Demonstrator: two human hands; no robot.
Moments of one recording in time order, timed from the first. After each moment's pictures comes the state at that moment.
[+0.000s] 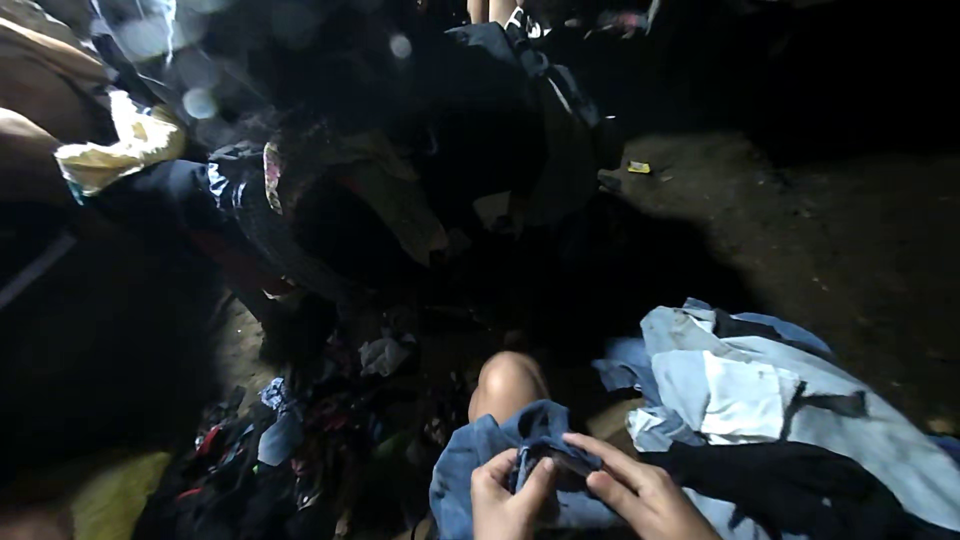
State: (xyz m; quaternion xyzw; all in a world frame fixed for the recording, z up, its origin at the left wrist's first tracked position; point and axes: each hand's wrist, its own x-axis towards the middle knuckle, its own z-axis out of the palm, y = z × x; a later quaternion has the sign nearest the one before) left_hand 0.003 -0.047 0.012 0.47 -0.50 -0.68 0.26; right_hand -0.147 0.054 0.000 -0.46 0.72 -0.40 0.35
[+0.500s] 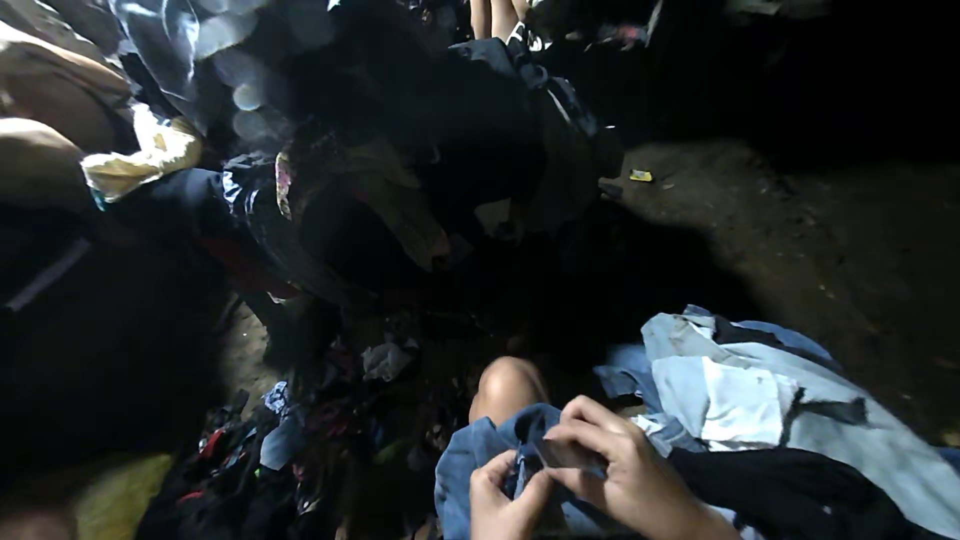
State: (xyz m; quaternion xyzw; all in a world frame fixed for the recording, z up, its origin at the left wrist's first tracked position) left_hand 0.007 -0.046 0.011 0.45 -0.52 -0.67 0.27; right_hand -0.156 0.007 -0.002 -0.61 0.63 -0.47 0.12
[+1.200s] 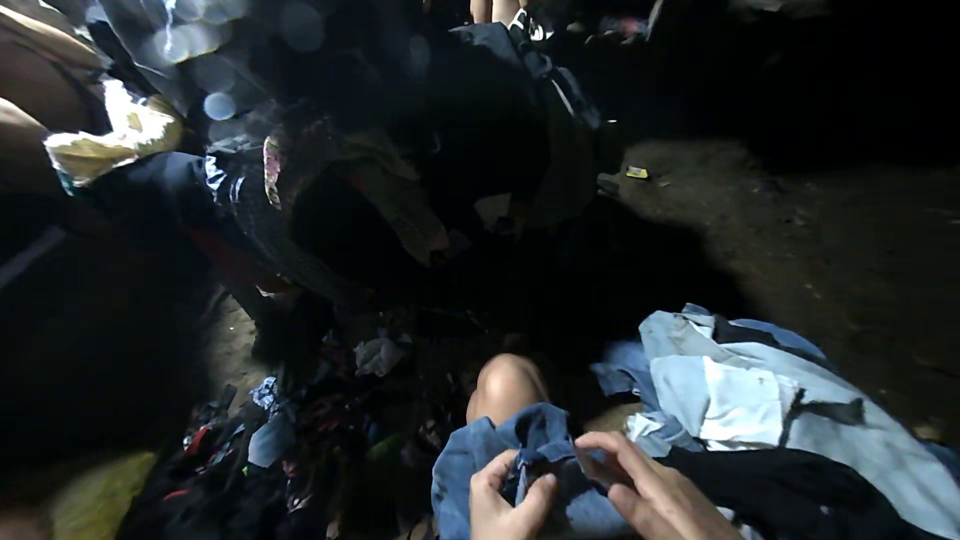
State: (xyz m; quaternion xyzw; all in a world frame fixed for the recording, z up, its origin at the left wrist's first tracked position) left_hand 0.007 -0.048 0.014 0.45 -0.52 -0.67 0.27; right_hand -0.164 0.051 0.021 -0.55 0.69 -0.35 0.33
